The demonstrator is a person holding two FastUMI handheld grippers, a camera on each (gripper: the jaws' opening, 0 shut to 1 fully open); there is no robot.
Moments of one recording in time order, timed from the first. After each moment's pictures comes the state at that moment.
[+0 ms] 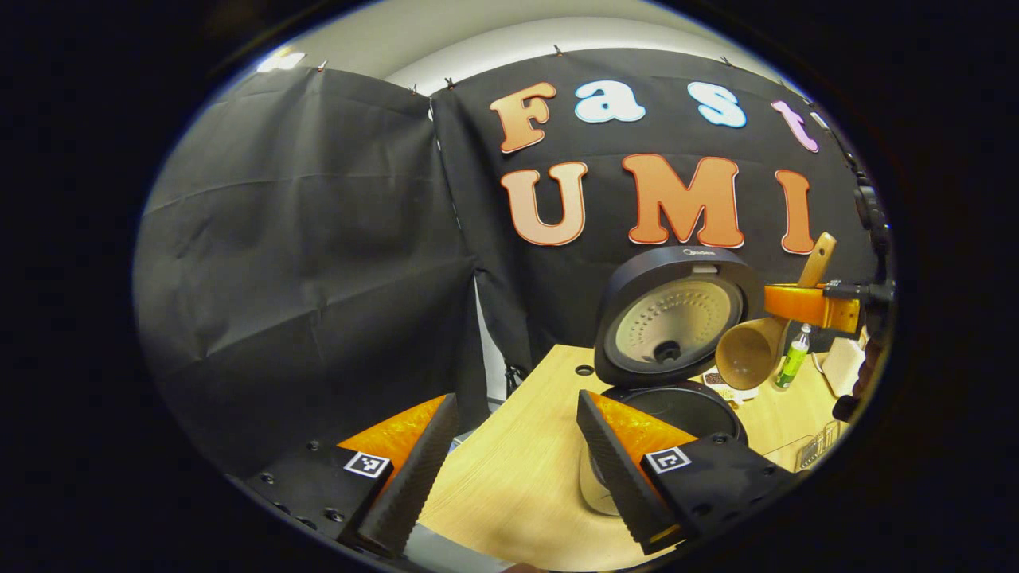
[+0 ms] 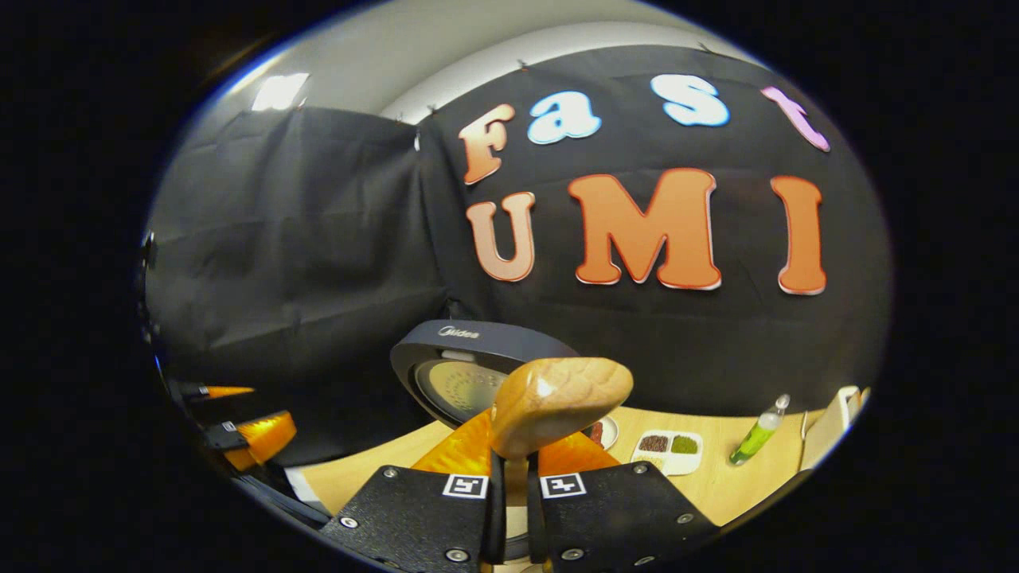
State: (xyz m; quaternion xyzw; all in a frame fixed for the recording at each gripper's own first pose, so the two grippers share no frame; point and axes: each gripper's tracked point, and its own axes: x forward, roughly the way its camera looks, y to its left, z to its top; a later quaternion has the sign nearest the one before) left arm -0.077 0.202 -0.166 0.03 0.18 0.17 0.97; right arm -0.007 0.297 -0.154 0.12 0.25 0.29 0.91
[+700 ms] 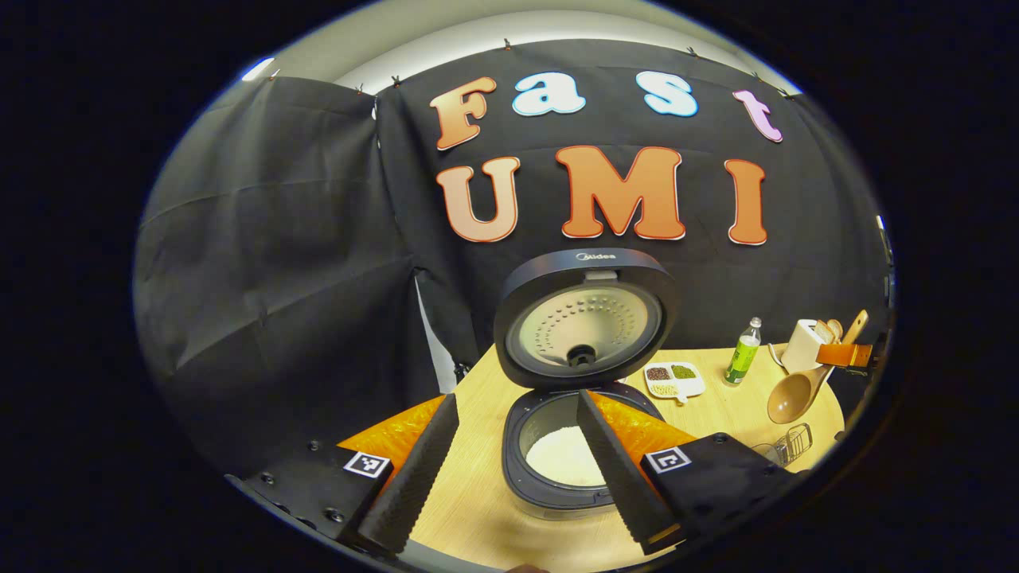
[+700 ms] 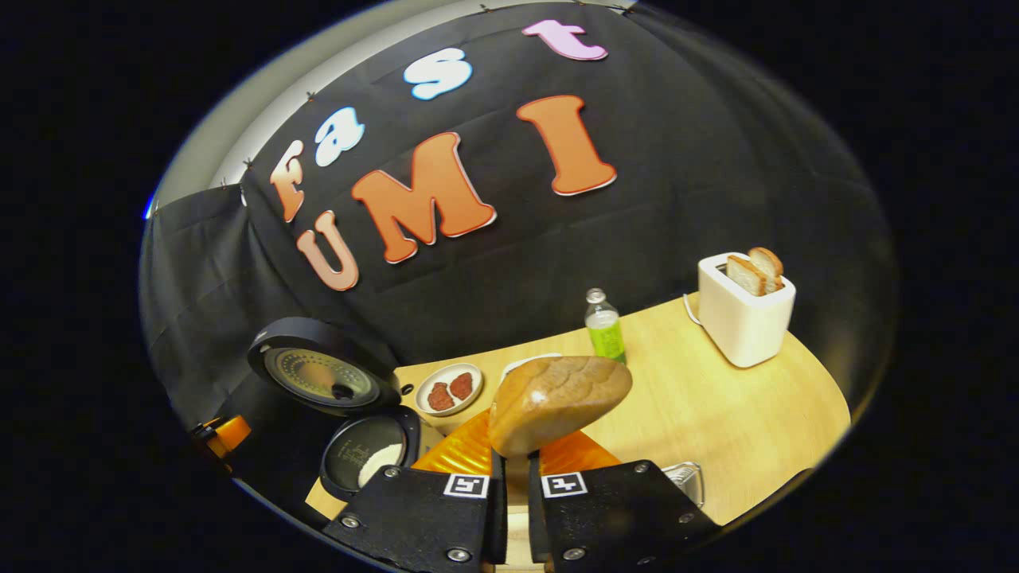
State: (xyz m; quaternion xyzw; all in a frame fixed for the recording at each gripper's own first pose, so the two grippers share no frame) left arm -0.038 0.104 -0.158 0.03 0.20 0.08 0.98; right arm -0.048 0.047 -0.250 0.21 0.36 0.04 0.91
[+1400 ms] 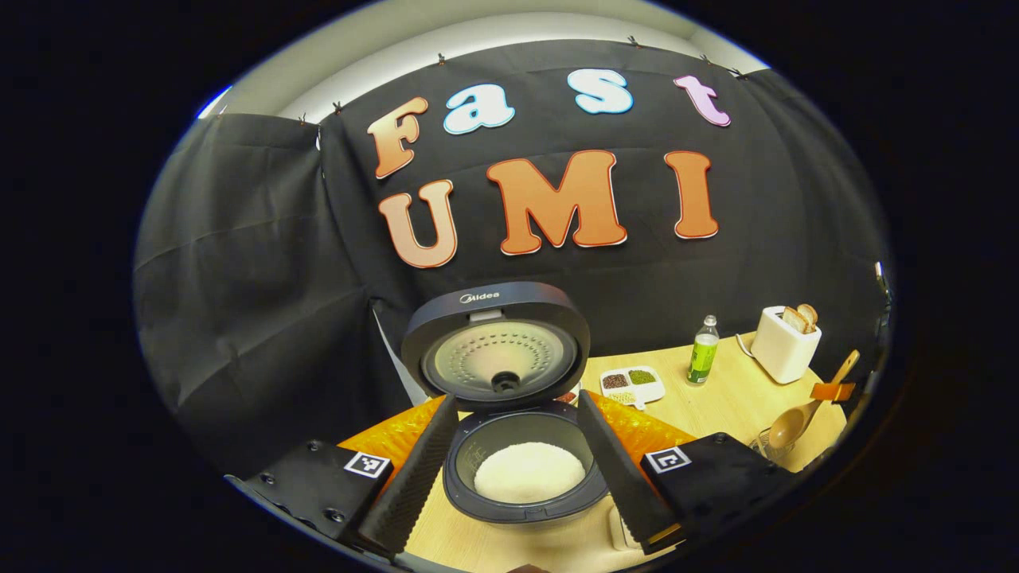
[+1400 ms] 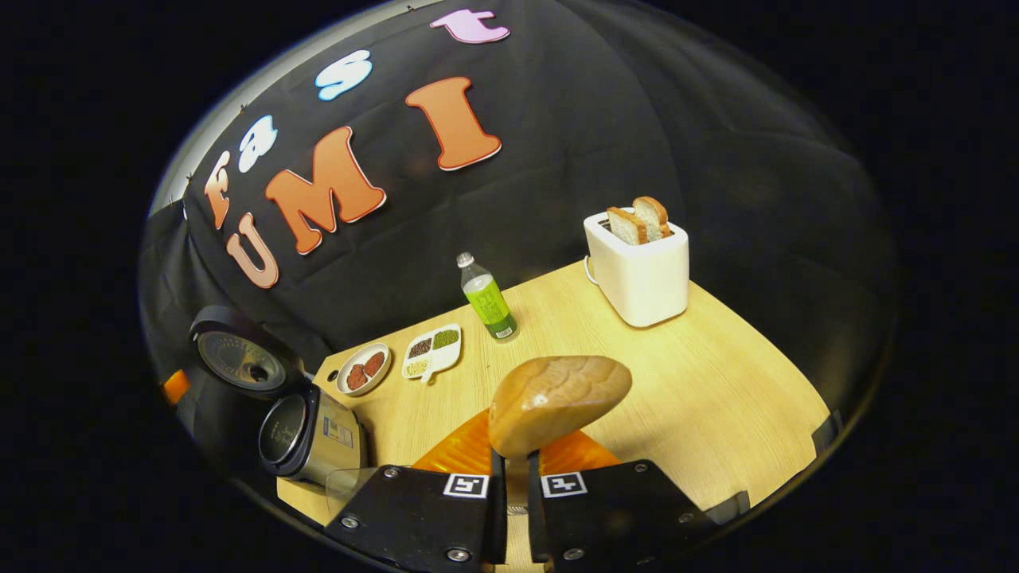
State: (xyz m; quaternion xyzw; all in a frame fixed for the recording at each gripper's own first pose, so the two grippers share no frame) left arm -0.018 0.017 -0.129 0.08 0.18 0.03 0.98; right arm -0.103 -0.052 -0.328 0.20 0.43 -0.04 0.88
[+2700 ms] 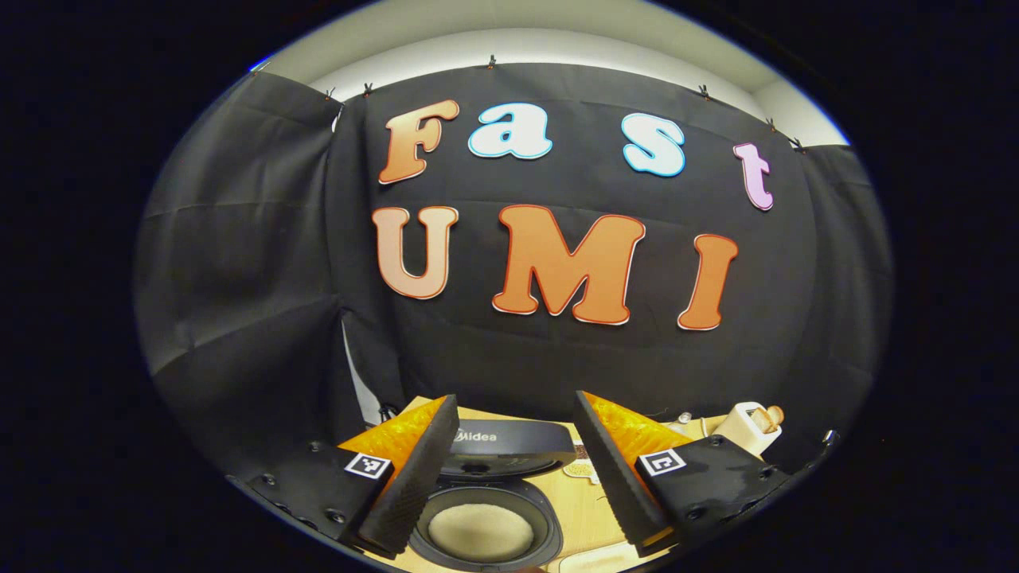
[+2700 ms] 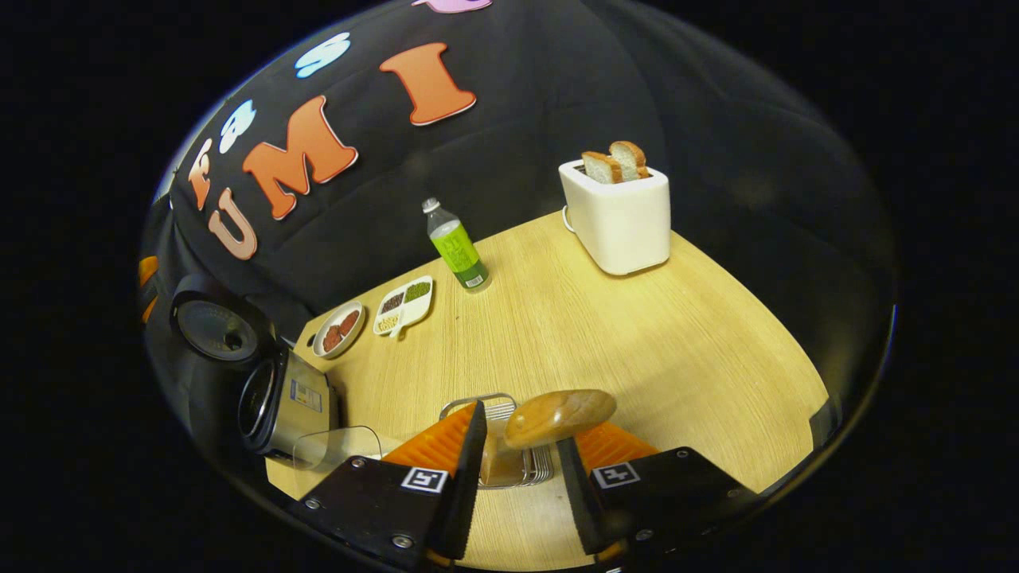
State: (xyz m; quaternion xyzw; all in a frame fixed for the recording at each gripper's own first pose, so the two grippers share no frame) left arm 0.103 0.032 -0.038 -0.05 0.14 -0.01 0.99; right arm -0.137 -0.074 -0.348 0.20 0.49 -0.06 0.84
